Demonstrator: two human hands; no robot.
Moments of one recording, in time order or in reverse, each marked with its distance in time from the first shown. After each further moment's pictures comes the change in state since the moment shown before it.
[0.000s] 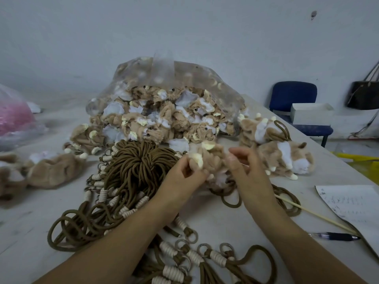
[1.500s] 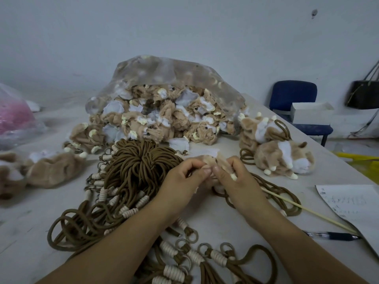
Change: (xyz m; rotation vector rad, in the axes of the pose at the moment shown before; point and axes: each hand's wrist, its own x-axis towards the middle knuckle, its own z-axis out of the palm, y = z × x) left_hand 0.000 0.000 0.004 0.093 0.076 0.011; right_hand -0.004 0.000 0.011 -0.124 -0.166 0.113
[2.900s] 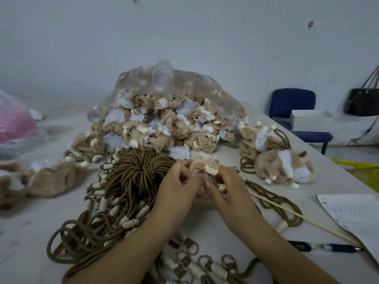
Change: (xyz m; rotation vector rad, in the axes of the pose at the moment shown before) left_hand -0.001 0.004 0.001 0.083 0.211 0.022; right_hand -0.007 -0.003 0.014 -0.288 0.029 -0.276
